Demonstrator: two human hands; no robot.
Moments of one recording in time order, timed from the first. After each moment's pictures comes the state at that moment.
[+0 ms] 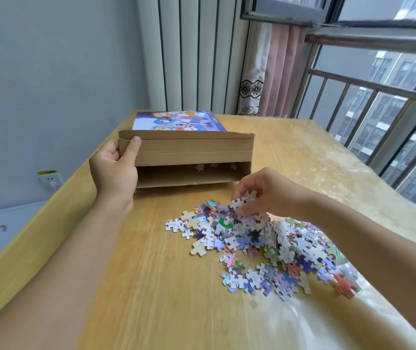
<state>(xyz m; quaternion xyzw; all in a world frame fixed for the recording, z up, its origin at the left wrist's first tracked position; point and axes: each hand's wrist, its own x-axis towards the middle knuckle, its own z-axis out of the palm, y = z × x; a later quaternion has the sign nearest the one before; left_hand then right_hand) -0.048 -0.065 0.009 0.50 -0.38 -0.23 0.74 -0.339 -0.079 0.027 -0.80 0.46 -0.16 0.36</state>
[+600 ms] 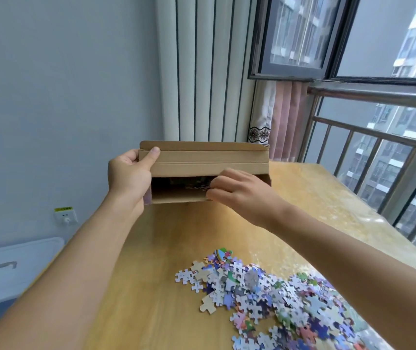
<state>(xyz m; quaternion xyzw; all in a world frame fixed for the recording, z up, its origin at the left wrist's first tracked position) -0.048 -0.079 0.097 0.55 -0.36 -0.26 0.70 -0.278 -0.135 0.075 -0.92 0.11 -0.27 -0.27</state>
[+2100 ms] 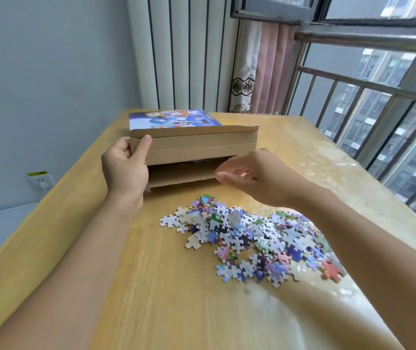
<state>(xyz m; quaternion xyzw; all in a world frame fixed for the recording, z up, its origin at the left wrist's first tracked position) -0.076 -0.061 0.017 0.52 -0.39 -0.25 0.72 -0.324 -0.054 0.063 -0.88 0.42 -0.19 0.15</state>
